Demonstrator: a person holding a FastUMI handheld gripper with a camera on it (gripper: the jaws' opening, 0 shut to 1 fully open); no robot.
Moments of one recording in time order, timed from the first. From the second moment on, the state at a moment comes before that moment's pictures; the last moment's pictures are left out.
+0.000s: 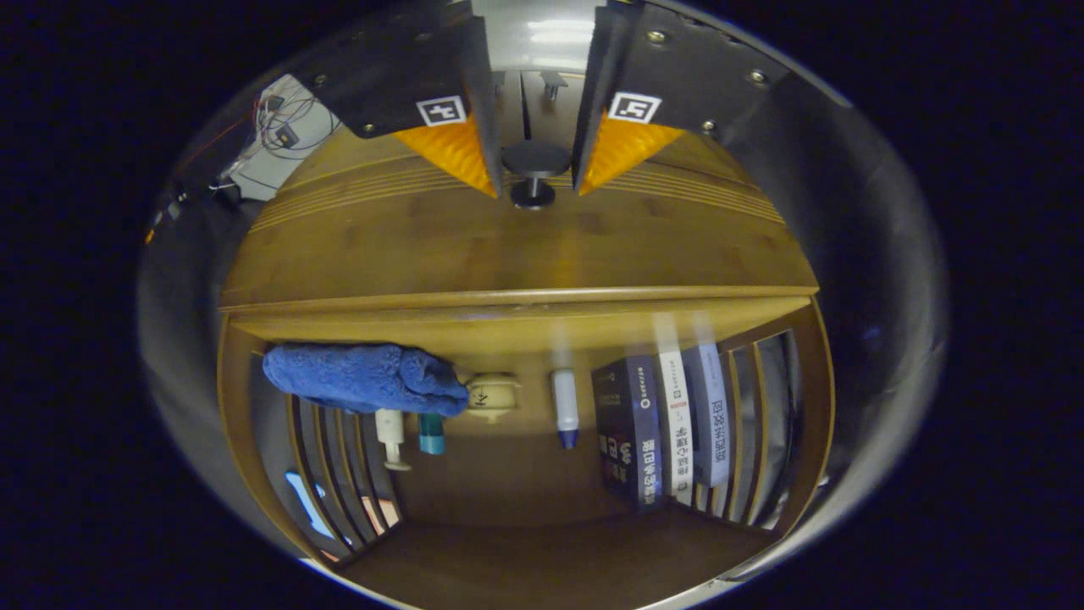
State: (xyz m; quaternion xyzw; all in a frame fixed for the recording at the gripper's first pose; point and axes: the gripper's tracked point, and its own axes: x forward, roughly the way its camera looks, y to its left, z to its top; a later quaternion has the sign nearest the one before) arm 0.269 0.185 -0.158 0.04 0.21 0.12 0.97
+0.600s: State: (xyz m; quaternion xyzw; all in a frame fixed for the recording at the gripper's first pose) arm 0.229 0.176 -0.158 0.03 0.22 0.08 0.97
